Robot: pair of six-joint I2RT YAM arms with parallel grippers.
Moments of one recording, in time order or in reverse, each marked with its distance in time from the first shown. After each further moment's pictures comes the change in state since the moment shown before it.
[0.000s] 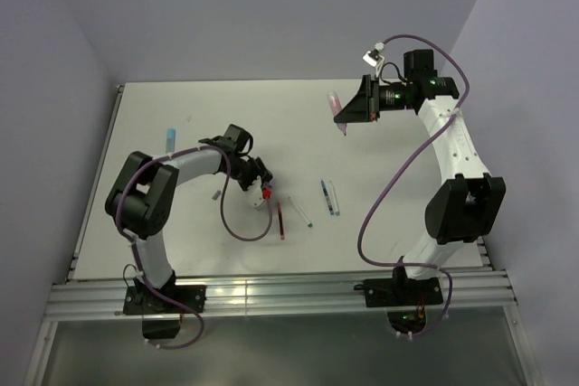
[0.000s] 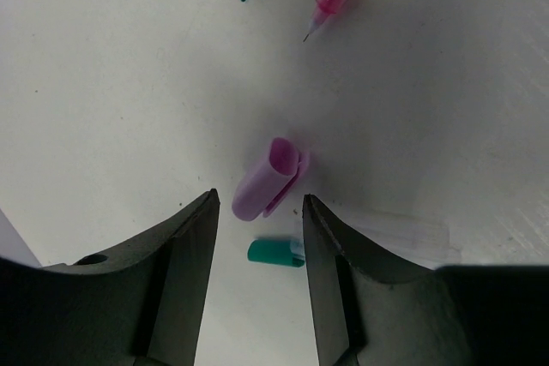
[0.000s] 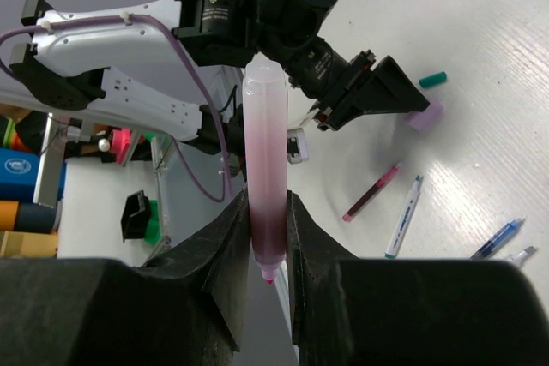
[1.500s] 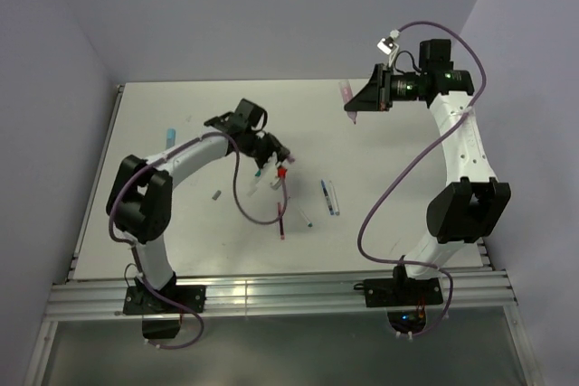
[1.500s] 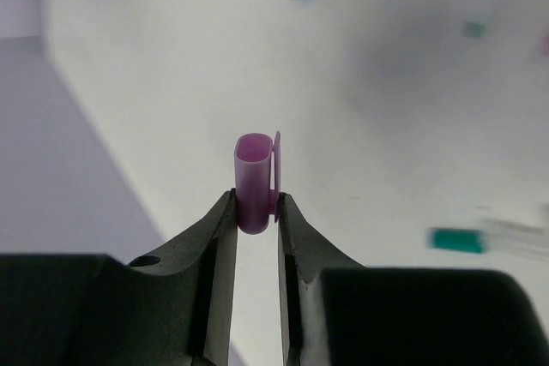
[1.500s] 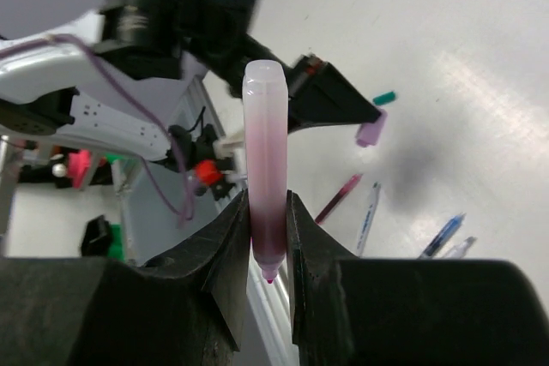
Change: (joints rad) left arm -0.070 -0.006 0.193 -0.075 0.013 -0.032; right arm -0.057 0.000 0.074 -0.041 0.052 -0.033
